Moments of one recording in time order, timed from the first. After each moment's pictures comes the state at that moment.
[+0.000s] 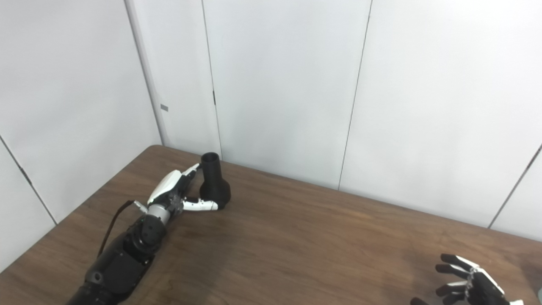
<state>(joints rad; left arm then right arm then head) -0.43 0.50 -0.03 0.36 0.39 0.22 0.02 -0.08 -0.12 -0.03 -0.06 -0.16 -0.14 -0.05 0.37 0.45</state>
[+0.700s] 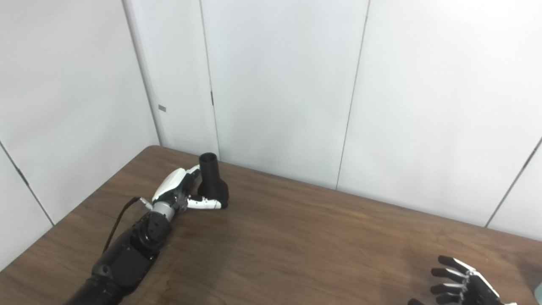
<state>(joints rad) -0.49 0.50 -0.06 0.46 0.40 0.17 0.05 -0.06 -0.11 -0.03 -0.11 -0.16 -0.04 -0.04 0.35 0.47</state>
